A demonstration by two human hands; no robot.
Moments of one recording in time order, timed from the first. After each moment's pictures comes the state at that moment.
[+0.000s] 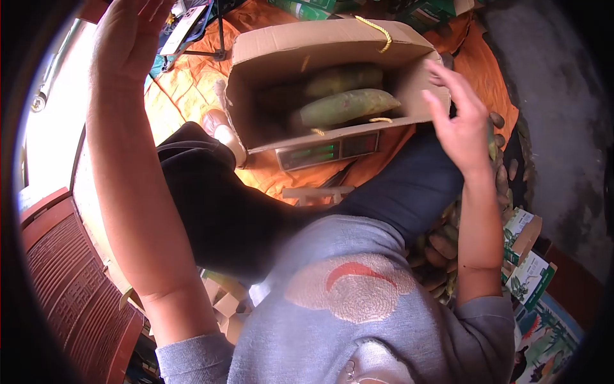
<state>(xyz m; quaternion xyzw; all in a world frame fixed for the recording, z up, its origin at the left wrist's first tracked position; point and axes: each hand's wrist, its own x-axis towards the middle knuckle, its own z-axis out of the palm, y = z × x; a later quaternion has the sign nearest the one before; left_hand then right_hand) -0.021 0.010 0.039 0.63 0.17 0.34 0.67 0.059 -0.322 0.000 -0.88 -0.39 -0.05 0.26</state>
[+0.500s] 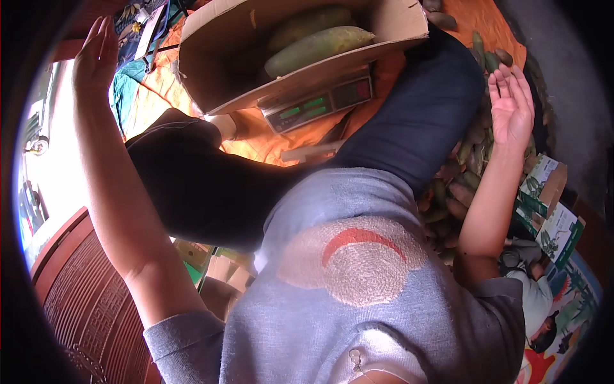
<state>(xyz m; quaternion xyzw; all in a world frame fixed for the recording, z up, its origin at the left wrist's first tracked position) -0.016 0.118 -0.022 0.51 0.26 0.24 0.78 0.038 -0.508 -0.036 -0.59 0.06 -0.02 0.81</state>
